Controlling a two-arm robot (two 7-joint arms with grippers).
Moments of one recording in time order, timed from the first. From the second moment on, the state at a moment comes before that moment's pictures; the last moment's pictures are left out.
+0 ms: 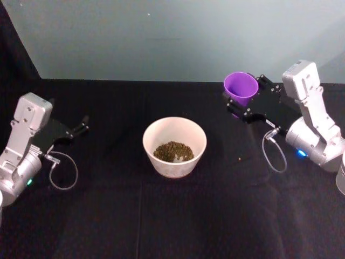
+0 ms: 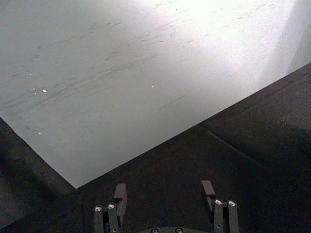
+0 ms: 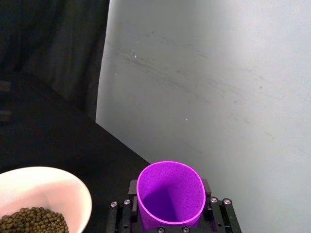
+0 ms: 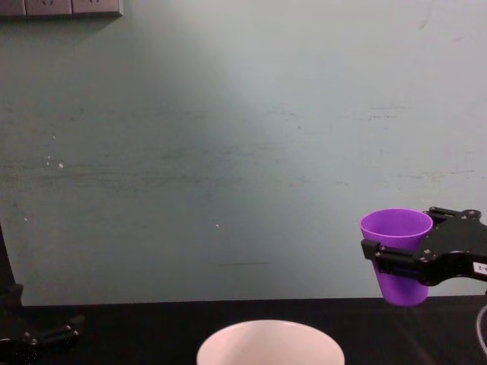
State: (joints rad) left arm -0.20 0.60 0.45 -1.41 -0.25 -0.12 0.03; right arm 0.29 0.40 -0.29 -1.45 0.08 -0.07 0.39
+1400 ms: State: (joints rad) left arm -0.20 0.60 0.45 -1.41 -0.25 -0.12 0.03; right arm 0.21 0.45 -0.28 -1.28 0.45 -0.23 0.65
